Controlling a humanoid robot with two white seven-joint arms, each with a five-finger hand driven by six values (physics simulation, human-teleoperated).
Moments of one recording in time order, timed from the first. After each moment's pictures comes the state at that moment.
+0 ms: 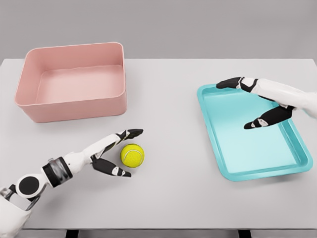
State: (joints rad) left arm -0.07 0.56 -0.47 -1.65 0.19 -0.18 -0.43; right arm -0.42 -0.94 0.42 -1.61 -0.29 -0.59 0.61
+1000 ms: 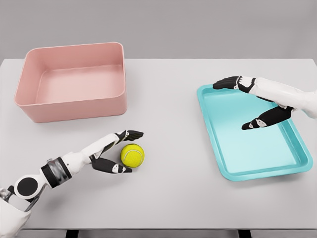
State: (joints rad) left arm -0.06 0.56 -0.45 -1.67 0.19 -0.19 -0.43; right arm -0.40 -0.94 0.40 -1.66 -0.29 -0.58 0.61
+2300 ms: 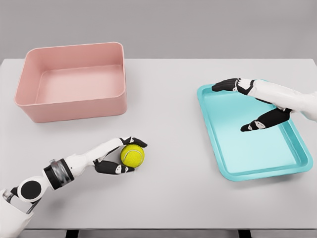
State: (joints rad) left arm -0.05 0.55 -0.45 -1.68 0.05 -0.25 -0.42; right arm -0.40 -0.94 0.41 -1.66 -0.29 -0.59 0.61
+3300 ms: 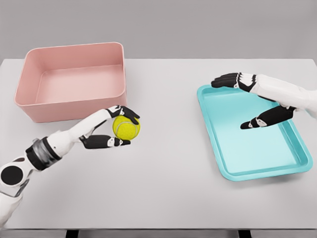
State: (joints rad) left arm -0.11 0.56 -0.34 -1.76 0.13 -0.37 -0.43; right arm -0.37 -0.94 0.34 -1.74 -0.30 -0.57 0.61
